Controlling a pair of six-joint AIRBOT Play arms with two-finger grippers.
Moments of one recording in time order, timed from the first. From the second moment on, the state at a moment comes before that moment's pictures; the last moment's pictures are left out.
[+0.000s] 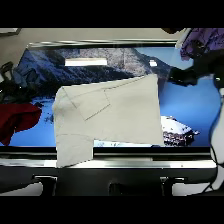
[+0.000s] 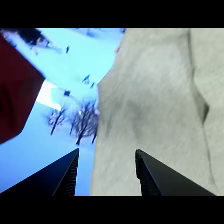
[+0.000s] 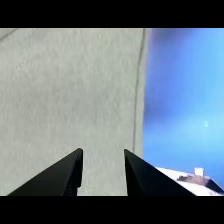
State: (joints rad) left arm 0.18 -1.36 1.39 1.50 -1.31 -1.79; right arm -0.22 -1.57 1.72 1.93 -1.34 -1.63
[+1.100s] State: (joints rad) left arm 0.29 -1.02 0.95 1.52 -1.33 -1.84; right arm -0.42 -1.24 0.59 2.14 -1.18 -1.89
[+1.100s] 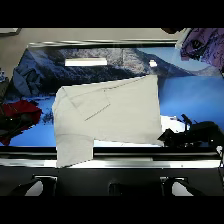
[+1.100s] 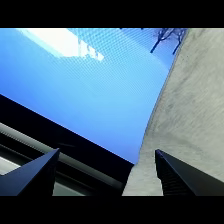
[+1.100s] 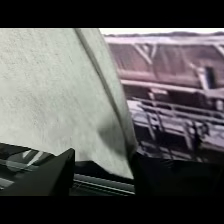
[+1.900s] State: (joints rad) left arm 0.52 -1.18 0.65 0.86 -1.14 -1.27; right arm -0.42 -1.21 0.58 2.20 -1.18 -1.90
